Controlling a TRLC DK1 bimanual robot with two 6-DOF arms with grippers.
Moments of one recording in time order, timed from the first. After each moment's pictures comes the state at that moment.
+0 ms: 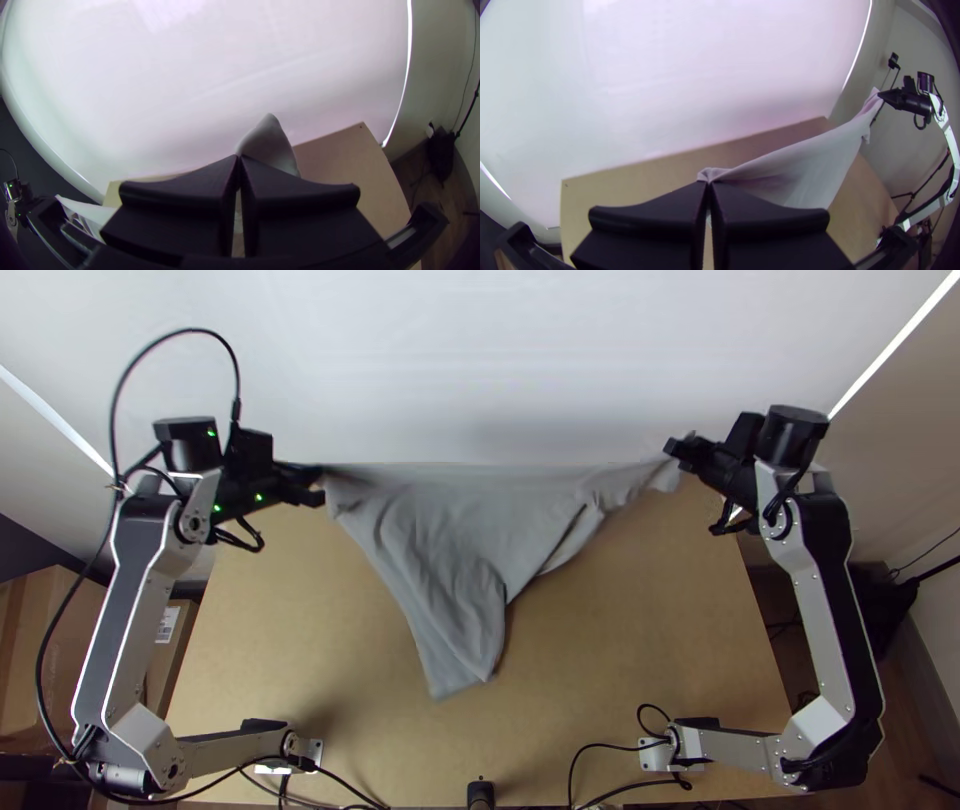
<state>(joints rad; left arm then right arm) -0.04 1.38 1.65 -0.79 0.27 0.12 0.07 1.38 1.62 -0.62 -0.12 0.38</state>
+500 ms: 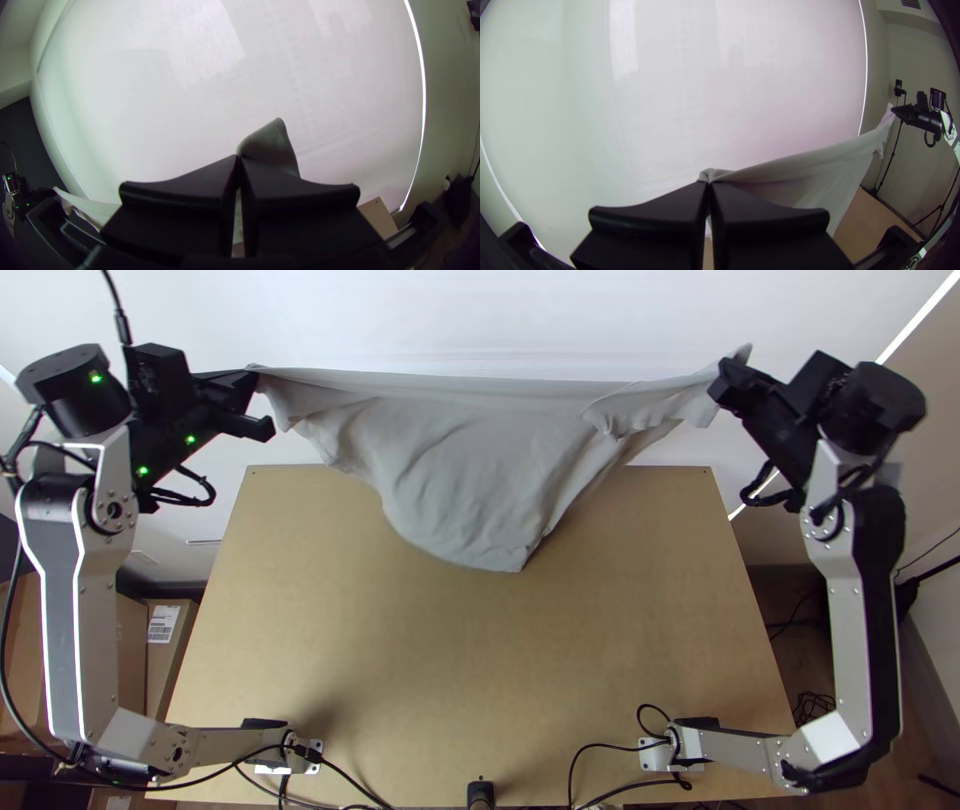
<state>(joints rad) -0.03 1.43 2.08 -0.77 0.17 0.13 0.08 1.36 1.85 -0.48 -0.12 0.38</state>
